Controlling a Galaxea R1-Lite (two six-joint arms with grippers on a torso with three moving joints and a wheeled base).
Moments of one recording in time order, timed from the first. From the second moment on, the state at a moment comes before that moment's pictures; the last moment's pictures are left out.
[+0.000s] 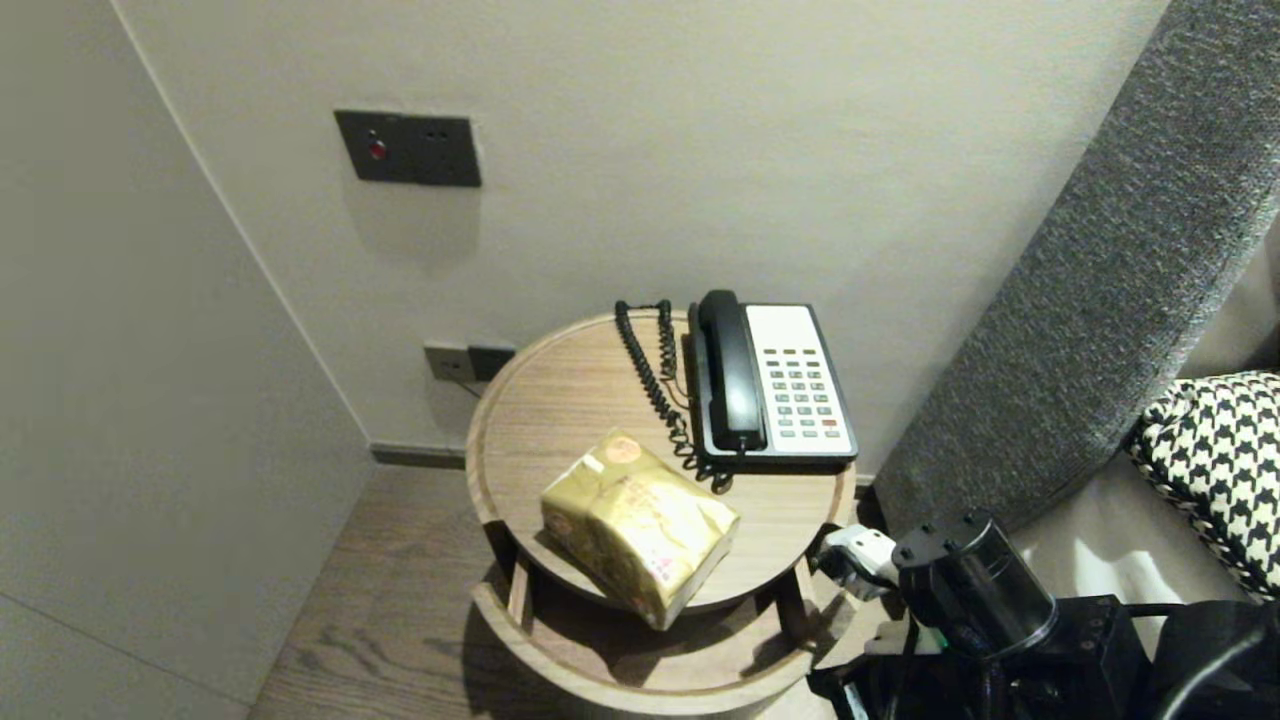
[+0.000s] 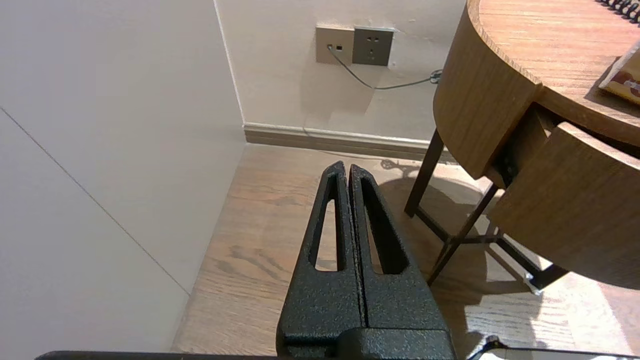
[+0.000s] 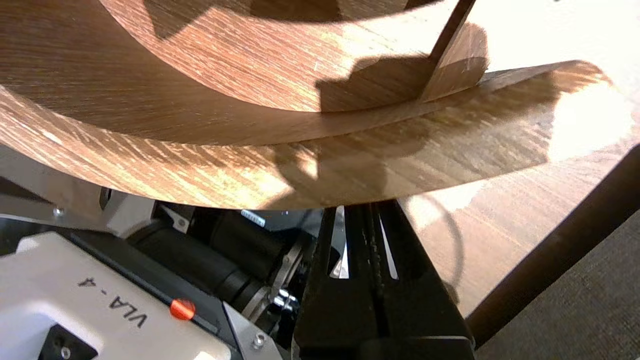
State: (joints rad) left arm 0.01 0.00 -0.01 -0.01 0.02 0.00; right arm 0.68 1.68 -0.52 -0.34 0.05 0.26
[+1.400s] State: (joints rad) left arm 0.01 0.00 -0.01 -0.01 0.02 0.00; right arm 0.66 1.71 -0.56 -0.49 -0.05 0.36
